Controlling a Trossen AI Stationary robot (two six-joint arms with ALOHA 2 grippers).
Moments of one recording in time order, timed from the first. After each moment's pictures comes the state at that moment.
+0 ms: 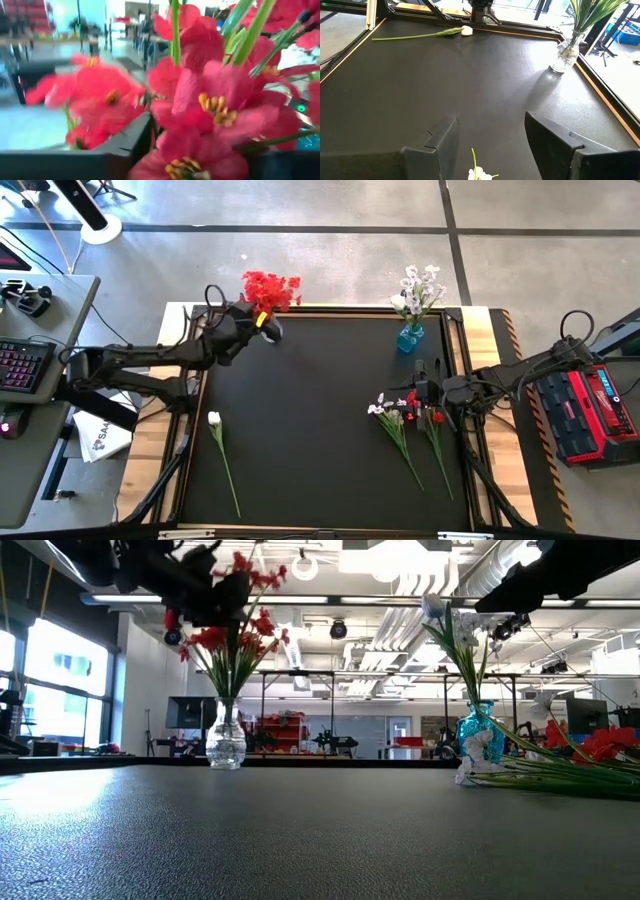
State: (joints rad) left arm 0.33 1.11 0.61 0.46 -0.73 -0.08; right arm 0.34 0.71 0.51 -0.22 0.39 0.03
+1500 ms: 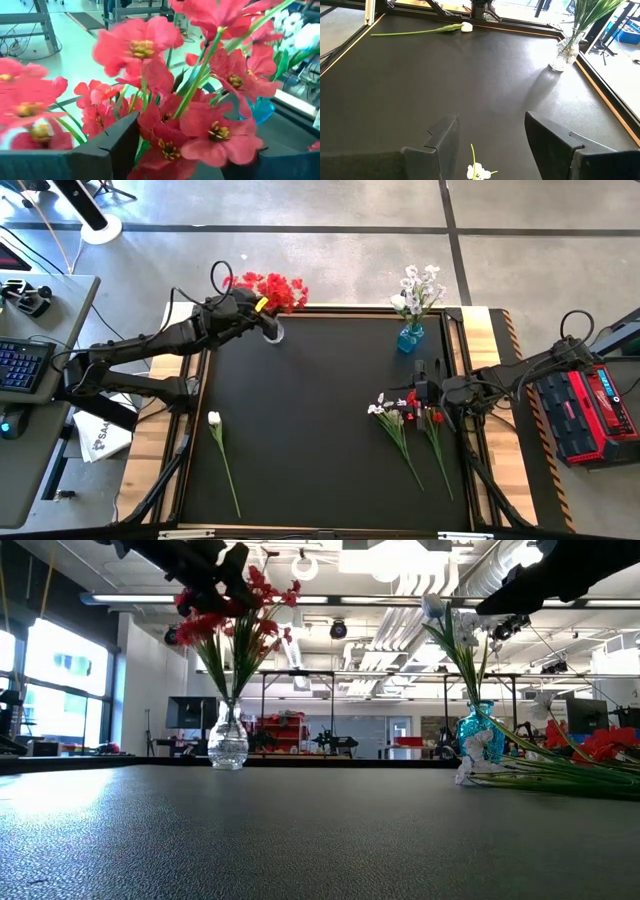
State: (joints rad) left arm 0.40 1.08 0.87 -0.08 -0.42 -0.22; right arm 0.34 0.71 0.51 -0.23 0.39 0.02
